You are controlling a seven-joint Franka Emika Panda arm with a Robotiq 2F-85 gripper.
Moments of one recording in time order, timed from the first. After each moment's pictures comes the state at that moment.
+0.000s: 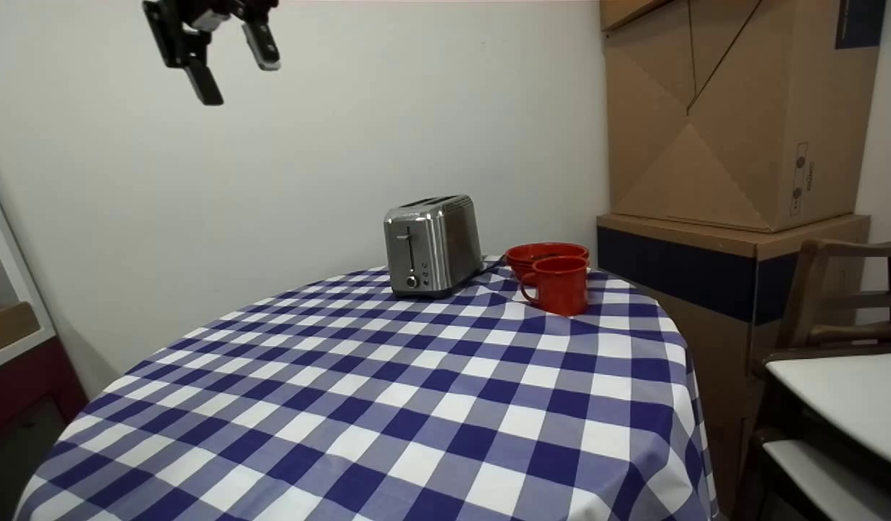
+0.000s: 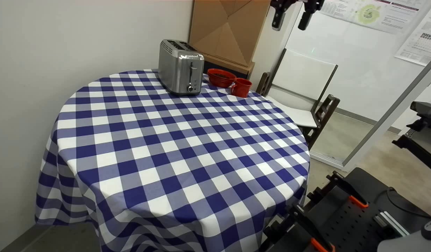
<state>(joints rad) -0.08 -0.27 0.08 -2.32 -0.20 2.12 0.19</state>
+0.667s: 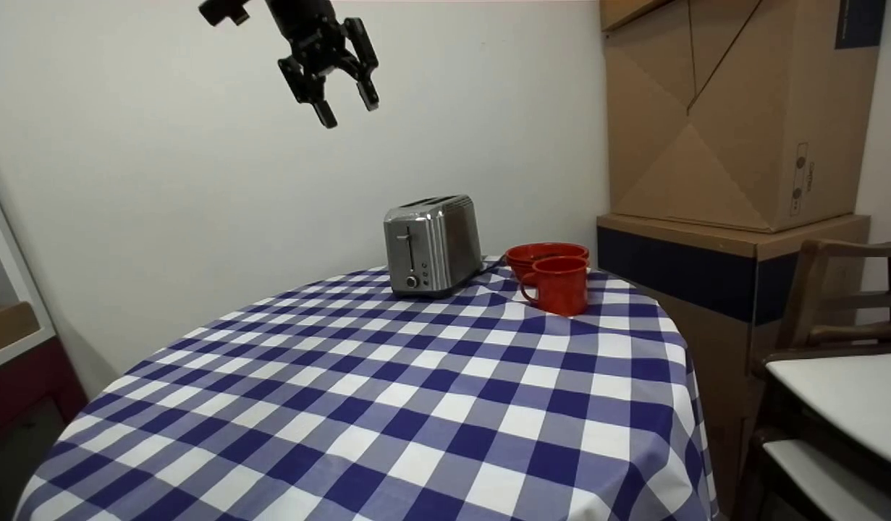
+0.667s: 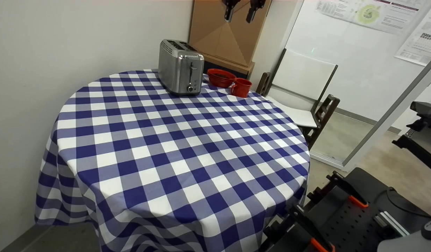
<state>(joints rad) -0.05 0.17 0.04 -1.90 -0.26 2.31 0.24</state>
